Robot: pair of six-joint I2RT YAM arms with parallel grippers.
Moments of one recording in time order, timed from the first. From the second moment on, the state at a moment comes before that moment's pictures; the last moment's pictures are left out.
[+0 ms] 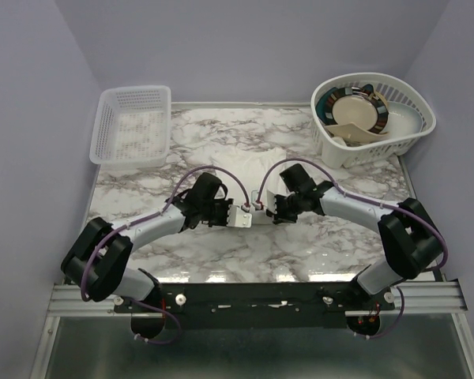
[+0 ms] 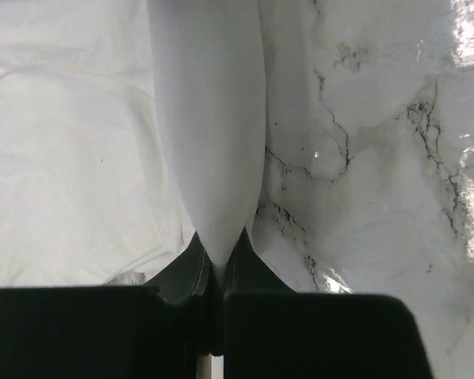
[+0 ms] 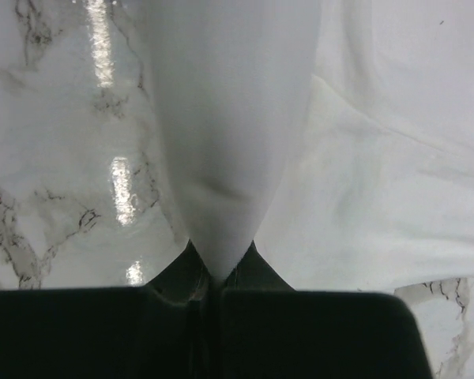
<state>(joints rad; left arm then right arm) -0.65 1.39 0.66 -0.10 0.43 1.02 0.63 1.55 0.85 -0.35 -0.41 -0.88</state>
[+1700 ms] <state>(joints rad) -0.37 1.80 1.17 -0.87 0.79 0.96 0.46 2.33 1.71 -1.42 -0.78 -1.13</state>
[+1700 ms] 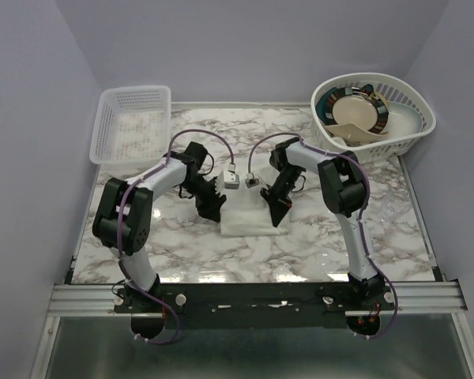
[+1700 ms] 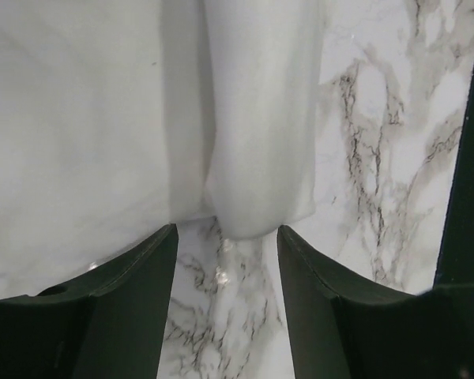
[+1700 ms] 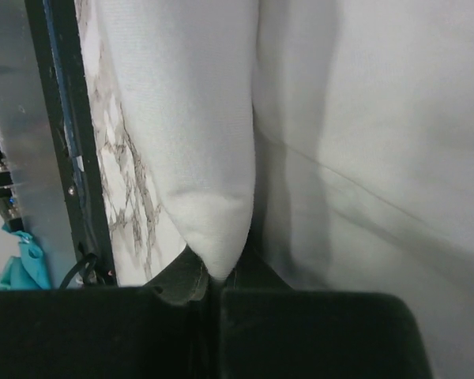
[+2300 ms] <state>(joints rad) -0.81 0.92 0.45 -0.16 0.36 0.89 0.46 2.46 1.86 -1.53 -0.77 -0.91</state>
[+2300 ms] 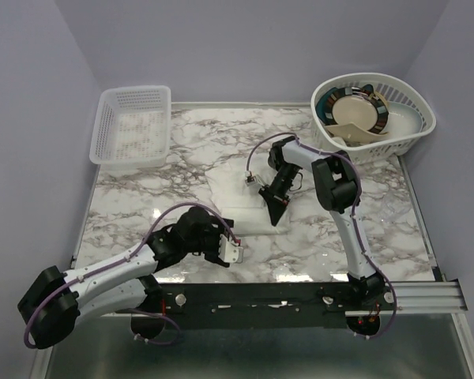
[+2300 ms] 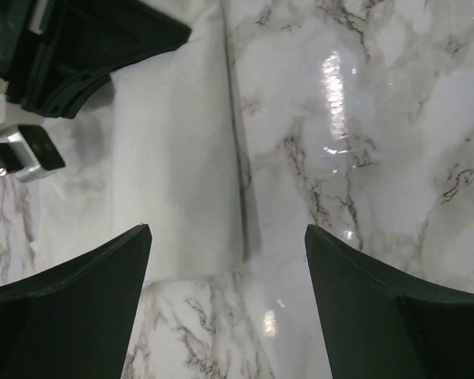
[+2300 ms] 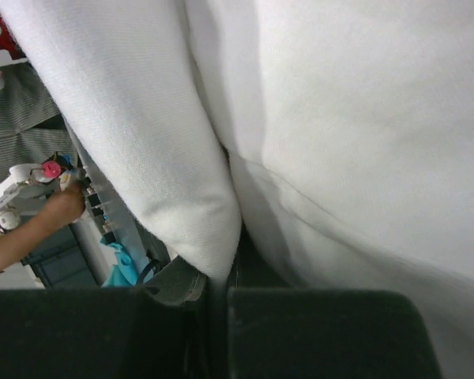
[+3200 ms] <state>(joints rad) -0.89 1.22 0.32 0.25 0.14 1.01 0.46 2.50 1.90 -1.55 -0.76 -0.78</state>
